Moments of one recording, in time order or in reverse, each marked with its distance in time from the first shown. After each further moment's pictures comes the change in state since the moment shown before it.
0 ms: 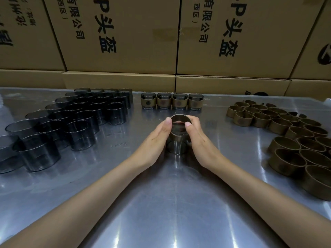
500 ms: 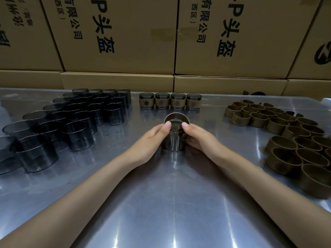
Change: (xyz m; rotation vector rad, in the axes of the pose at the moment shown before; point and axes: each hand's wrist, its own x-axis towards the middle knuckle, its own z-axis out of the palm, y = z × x) left_hand 0.006 -0.004 -0.011 0.038 -0.048 -0.125; right_hand 0.004 -0.001 -0.017 0.284 -0.164 0.201
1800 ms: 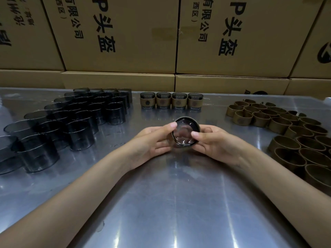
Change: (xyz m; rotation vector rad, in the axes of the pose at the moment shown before) left_hand -0.004 0.010 -0.008 -0.403 -0.123 -0.226; right_hand -0.009 -0.008 -0.031 0.374 -0.289 0.087
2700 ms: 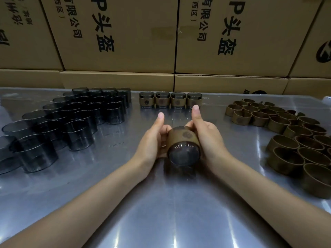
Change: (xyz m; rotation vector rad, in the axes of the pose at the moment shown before) left_hand -0.004 -0.002 0.035 -0.086 0.268 0.116; right_hand 0.010 0.003 0.060 -0.249 0.612 -0.194
